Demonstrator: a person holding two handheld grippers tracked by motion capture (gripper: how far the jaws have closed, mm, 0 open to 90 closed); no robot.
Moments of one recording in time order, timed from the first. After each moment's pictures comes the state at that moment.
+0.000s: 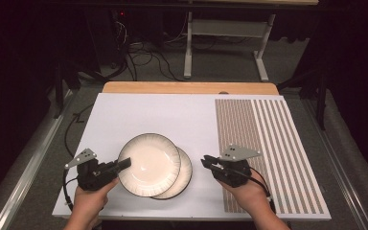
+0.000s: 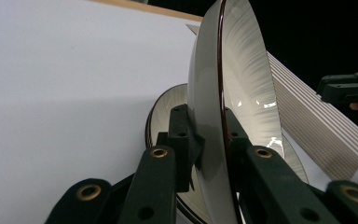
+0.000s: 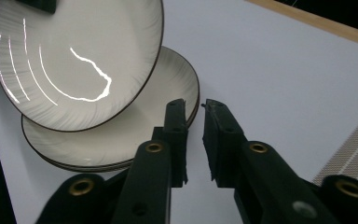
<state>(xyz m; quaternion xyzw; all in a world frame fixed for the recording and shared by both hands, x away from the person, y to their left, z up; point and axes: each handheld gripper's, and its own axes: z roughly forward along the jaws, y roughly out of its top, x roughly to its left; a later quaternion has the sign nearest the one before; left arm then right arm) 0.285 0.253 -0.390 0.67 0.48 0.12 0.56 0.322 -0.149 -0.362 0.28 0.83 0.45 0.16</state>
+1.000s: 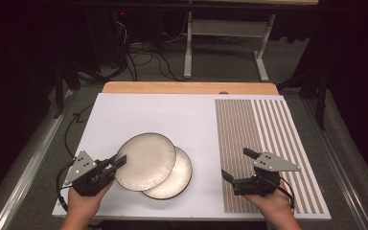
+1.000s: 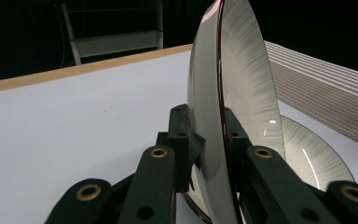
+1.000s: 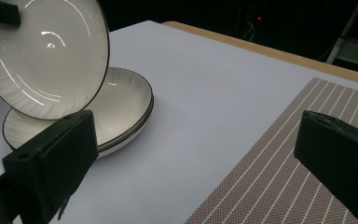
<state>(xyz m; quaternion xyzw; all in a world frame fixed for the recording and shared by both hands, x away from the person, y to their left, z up) 0.268 0.247 -0.373 0.70 0.39 0.26 0.54 0.302 -0.209 -0.362 0.32 0.77 0.51 0.21</state>
